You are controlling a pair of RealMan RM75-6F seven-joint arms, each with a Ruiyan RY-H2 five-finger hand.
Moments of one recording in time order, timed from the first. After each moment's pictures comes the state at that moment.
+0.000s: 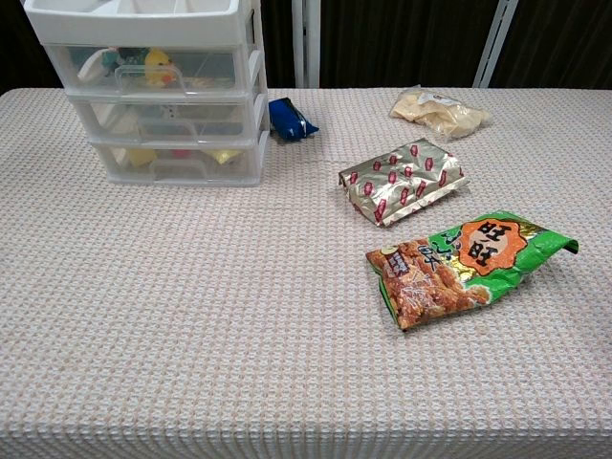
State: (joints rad) left arm 0.01 -1.19 -0.01 -1.73 1.54 1.59 0.37; right arm 0.12 -1.09 0.00 -1.53 -1.62 1.54 0.18
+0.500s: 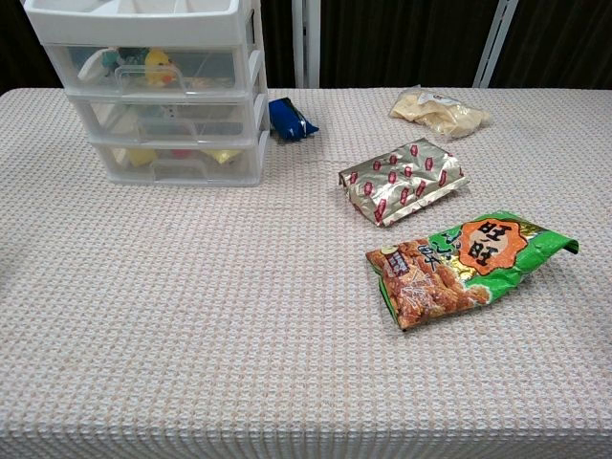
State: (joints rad) left arm -0.06 -1.23 -0.06 -1.75 1.52 1.52 0.33; right arm 0.12 -1.10 0.03 -1.53 -1.62 1.57 0.18
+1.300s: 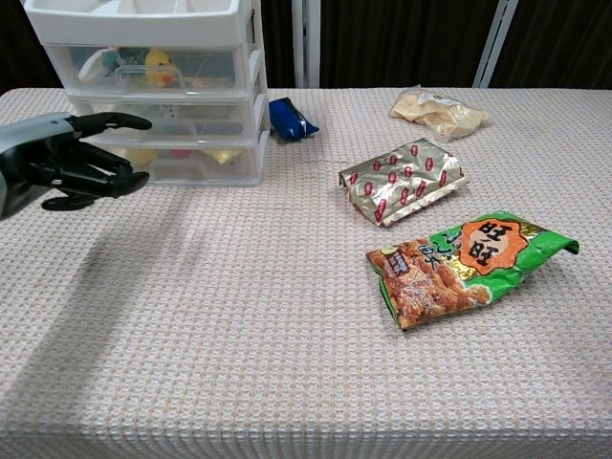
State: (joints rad) left arm -0.41 -1.60 -0.31 -1.73 1.00 1.02 -0.16; right arm 0.12 -1.03 0.06 -1.63 -1.63 1.59 0.13
